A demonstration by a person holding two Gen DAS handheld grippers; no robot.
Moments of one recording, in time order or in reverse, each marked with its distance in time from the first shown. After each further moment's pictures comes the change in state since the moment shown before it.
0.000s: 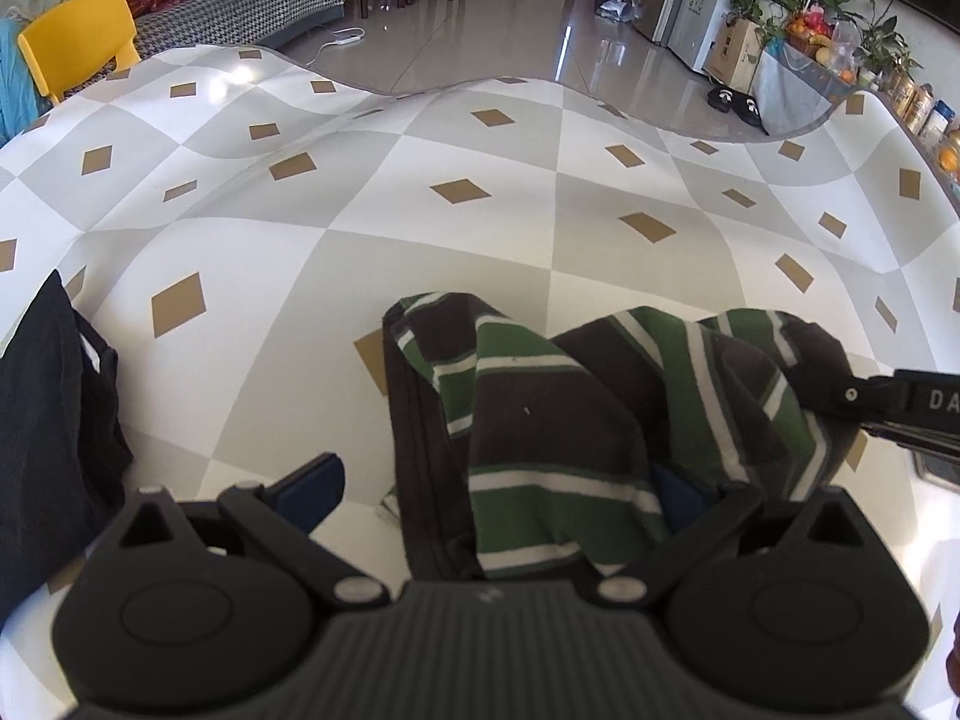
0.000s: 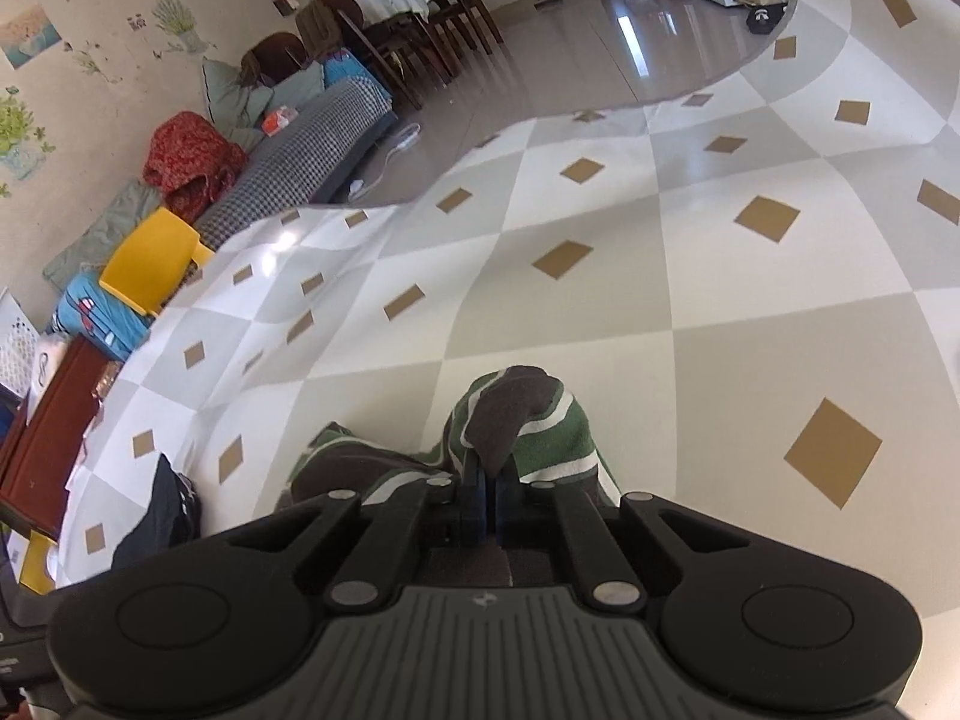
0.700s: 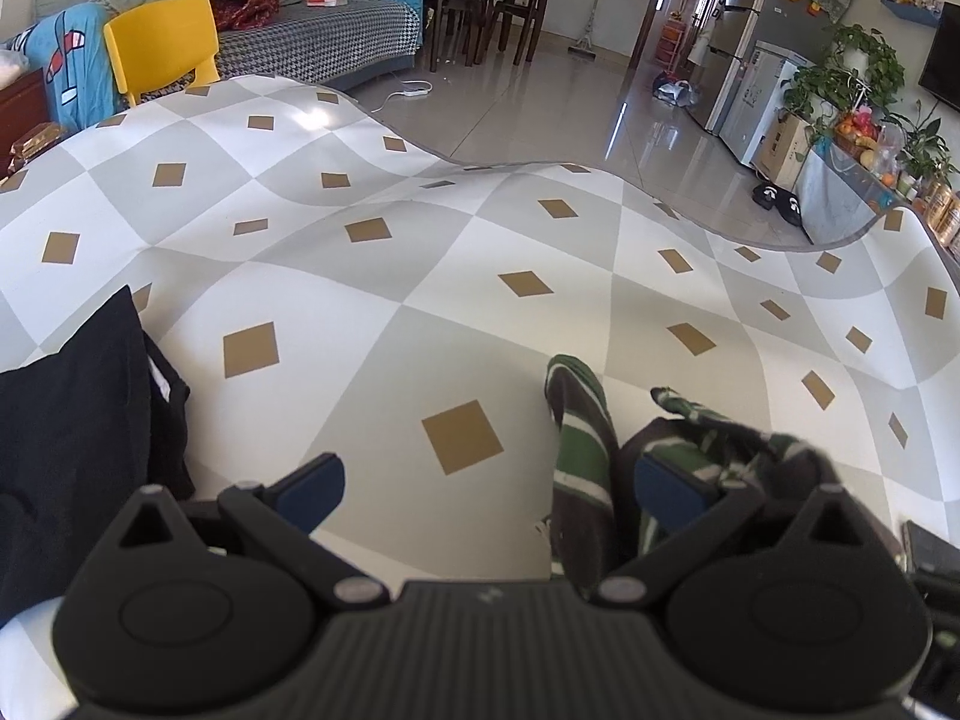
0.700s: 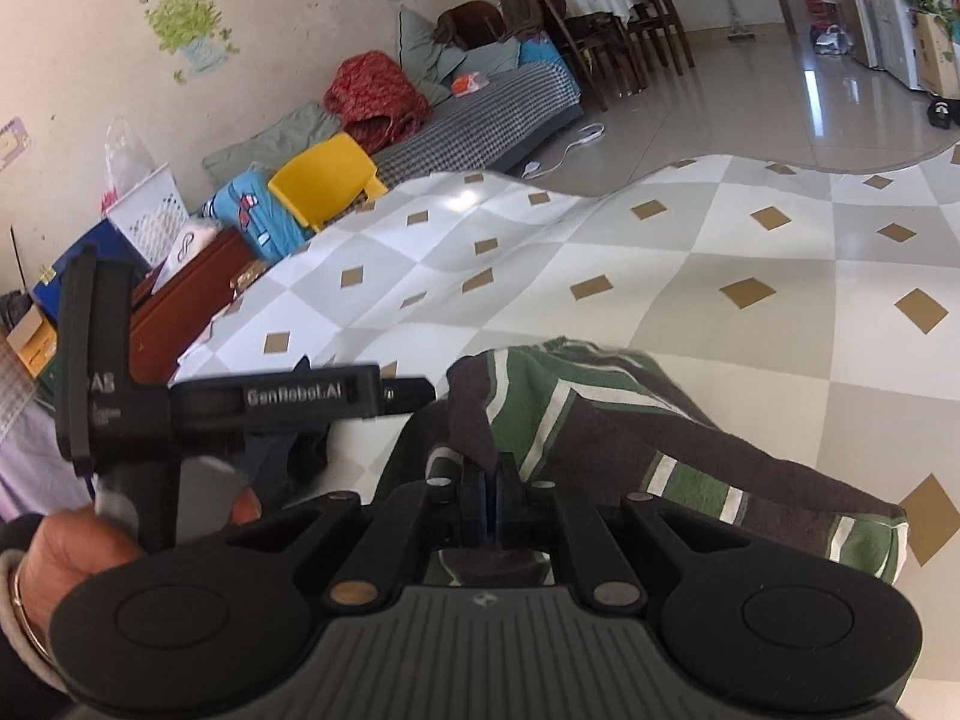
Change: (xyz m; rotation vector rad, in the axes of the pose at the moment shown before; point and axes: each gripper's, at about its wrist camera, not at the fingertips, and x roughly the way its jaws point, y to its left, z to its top) left arm -0.029 0.028 0.017 -0.130 -0.133 0.039; right arm -0.019 0.057 -0.034 -0.312 0.064 0.240
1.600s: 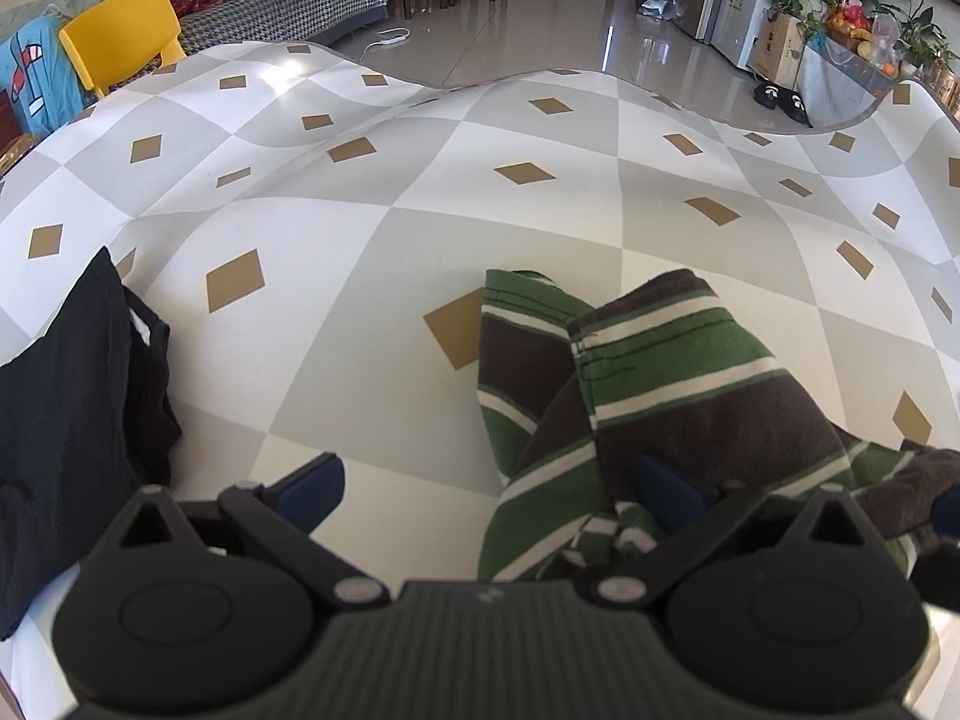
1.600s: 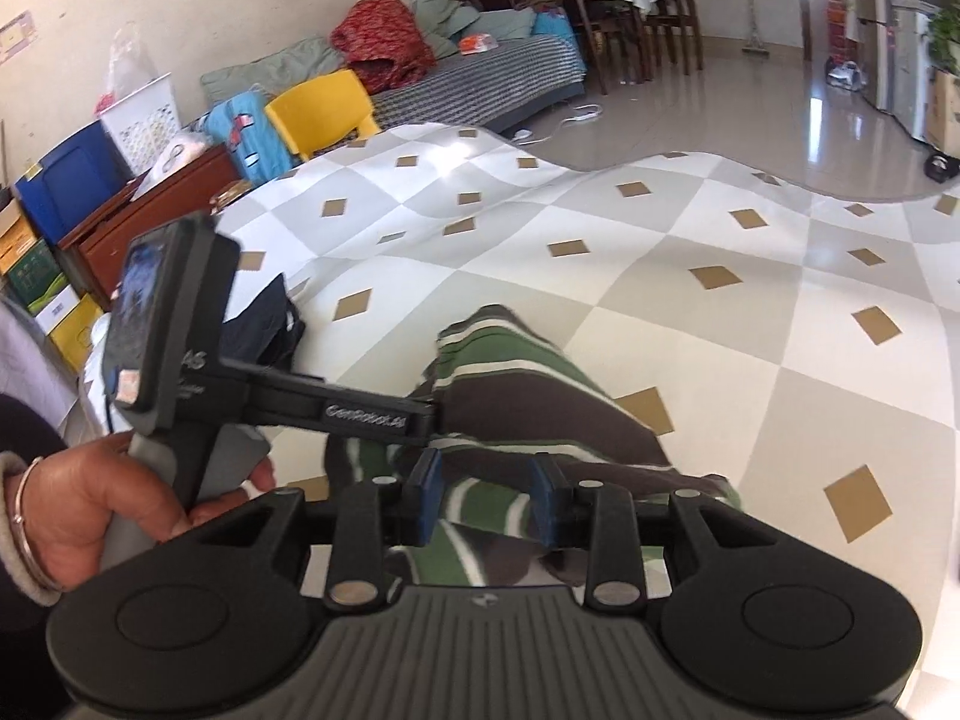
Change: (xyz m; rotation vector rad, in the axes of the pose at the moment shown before) left arm 0.037 -0.012 -0.044 0.154 0.137 0.079; right arm -0.023 0.007 -0.028 -0.109 0.061 -0.149
